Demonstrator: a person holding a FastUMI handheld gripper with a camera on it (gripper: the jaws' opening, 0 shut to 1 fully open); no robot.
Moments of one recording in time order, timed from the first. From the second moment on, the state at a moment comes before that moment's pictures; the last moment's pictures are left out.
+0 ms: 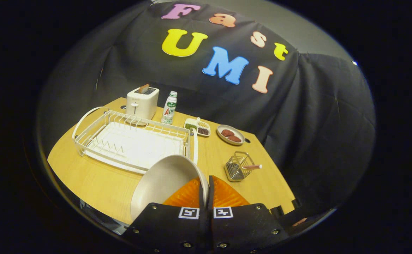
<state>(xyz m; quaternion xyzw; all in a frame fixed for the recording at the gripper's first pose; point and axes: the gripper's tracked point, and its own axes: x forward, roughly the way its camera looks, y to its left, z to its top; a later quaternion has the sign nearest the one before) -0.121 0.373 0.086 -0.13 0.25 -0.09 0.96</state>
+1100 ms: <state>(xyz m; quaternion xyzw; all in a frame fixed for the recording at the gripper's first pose) -0.109 0.349 -0.043 0.07 0.34 -0.10 0.93</state>
